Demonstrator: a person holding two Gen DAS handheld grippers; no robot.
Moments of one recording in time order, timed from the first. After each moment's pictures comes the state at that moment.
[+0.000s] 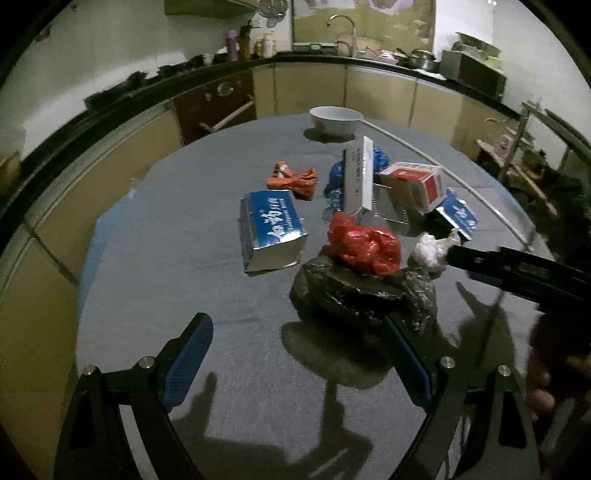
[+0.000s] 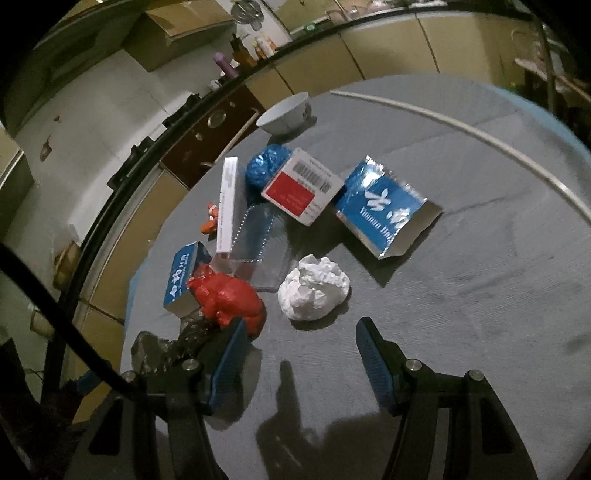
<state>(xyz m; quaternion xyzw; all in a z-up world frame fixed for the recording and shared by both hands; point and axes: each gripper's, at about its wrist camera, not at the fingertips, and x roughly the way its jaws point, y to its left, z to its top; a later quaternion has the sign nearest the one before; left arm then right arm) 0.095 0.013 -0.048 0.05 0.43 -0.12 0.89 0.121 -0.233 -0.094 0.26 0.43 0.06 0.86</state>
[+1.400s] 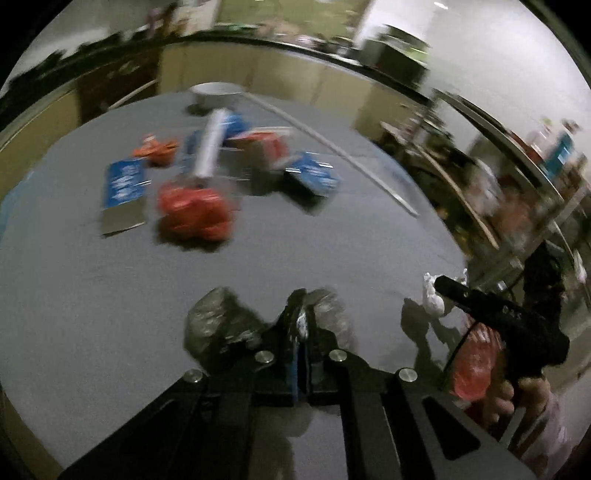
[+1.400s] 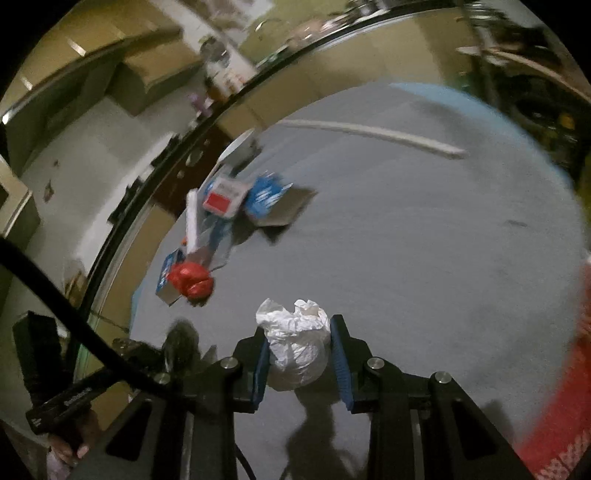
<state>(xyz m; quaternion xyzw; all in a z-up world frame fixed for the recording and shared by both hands) 0.031 -0.064 -0.046 0.00 0.46 -0.31 0.83 -0.039 -0.342 -0.088 0.32 0.37 0.00 0.87</state>
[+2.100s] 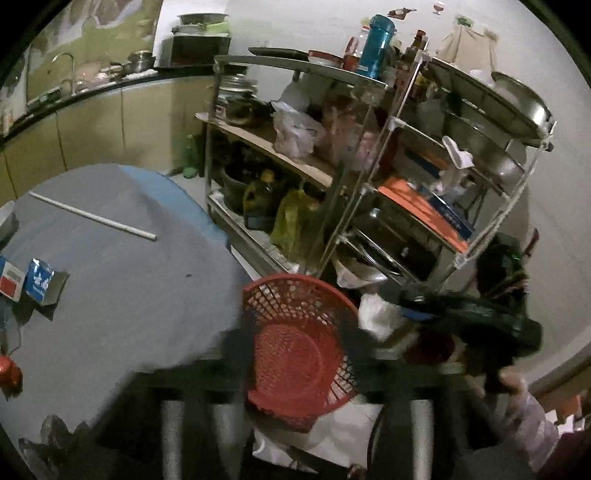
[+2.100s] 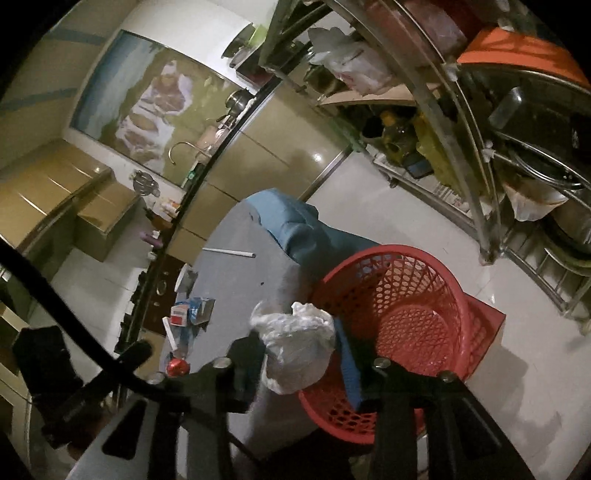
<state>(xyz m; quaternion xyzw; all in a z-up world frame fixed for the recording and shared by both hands) -0.097 -0.297 0.014 0.13 0.39 -0.54 0.73 -0.275 -0.504 -0.061 0.48 0.23 -0.13 0.83</state>
